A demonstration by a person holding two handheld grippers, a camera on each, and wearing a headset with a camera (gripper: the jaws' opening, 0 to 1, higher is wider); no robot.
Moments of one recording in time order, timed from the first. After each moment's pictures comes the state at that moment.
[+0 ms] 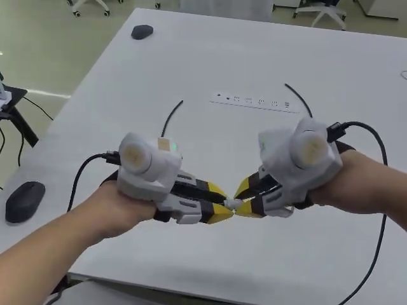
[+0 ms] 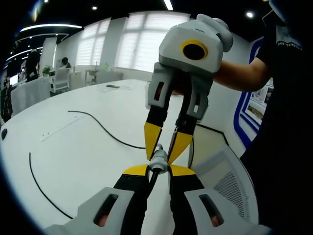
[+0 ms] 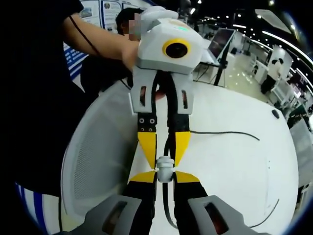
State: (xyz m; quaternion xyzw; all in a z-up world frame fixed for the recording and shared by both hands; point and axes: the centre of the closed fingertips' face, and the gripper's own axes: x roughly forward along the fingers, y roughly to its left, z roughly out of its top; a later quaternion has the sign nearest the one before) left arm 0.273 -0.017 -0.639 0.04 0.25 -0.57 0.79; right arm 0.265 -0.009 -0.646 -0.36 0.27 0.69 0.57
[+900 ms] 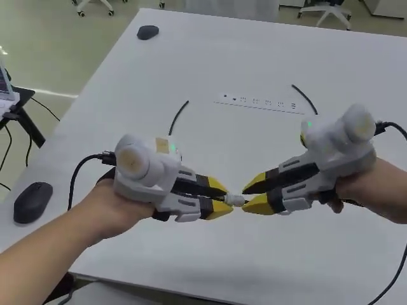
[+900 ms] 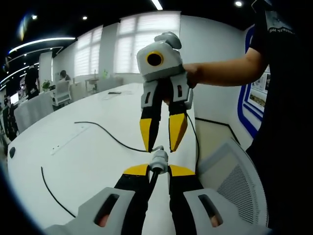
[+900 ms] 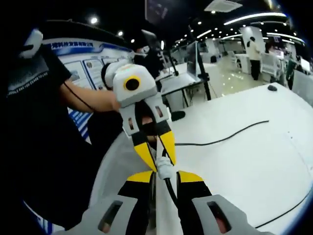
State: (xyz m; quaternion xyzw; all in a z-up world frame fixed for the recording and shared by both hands) left arm 0.277 0.000 -0.628 0.09 0.21 -0.56 0.80; right arm 0.278 0.001 -0.612 -0.04 0.33 0.71 0.62
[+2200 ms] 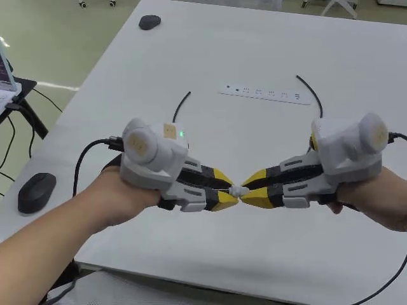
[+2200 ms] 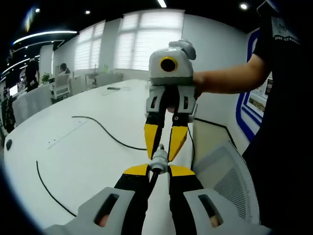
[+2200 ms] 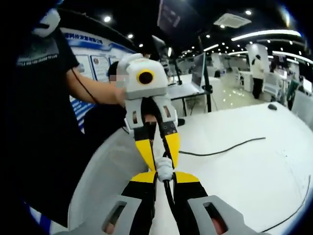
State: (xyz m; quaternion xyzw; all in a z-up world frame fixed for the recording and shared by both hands) left arm 0.274 -0.006 -0.628 0.06 0.24 -0.56 0.79; right arm 0.263 0.001 -0.620 -0.15 0.21 0.72 0.64
